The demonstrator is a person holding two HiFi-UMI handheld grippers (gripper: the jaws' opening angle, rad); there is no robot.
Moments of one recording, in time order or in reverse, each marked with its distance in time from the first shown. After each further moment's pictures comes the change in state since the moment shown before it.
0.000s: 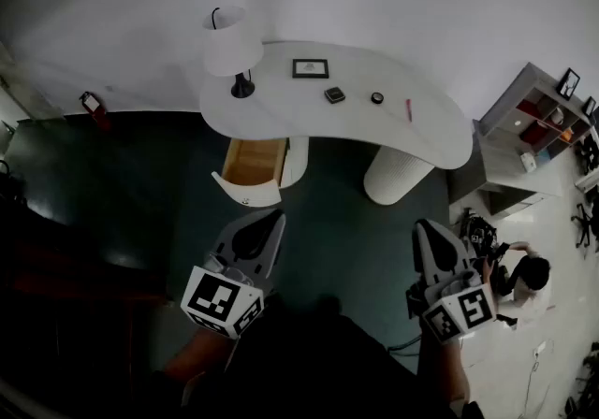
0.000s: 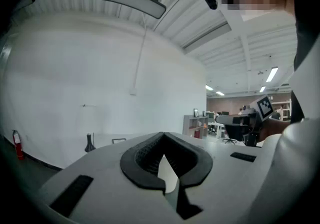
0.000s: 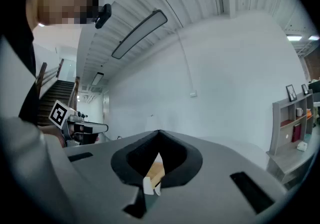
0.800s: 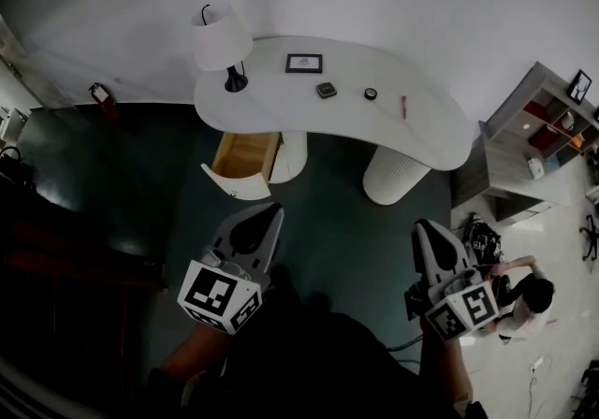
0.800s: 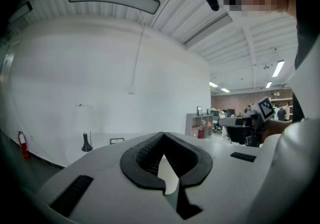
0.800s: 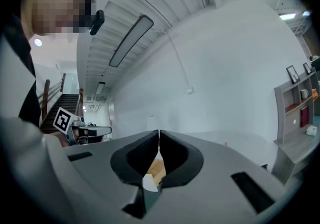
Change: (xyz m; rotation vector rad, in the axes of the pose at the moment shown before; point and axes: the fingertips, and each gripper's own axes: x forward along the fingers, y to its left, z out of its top) left arm 0.054 -0.065 -0.004 -0.004 0.020 0.063; right arm -0.029 -0.077 -0.005 0.165 -0.048 0.101
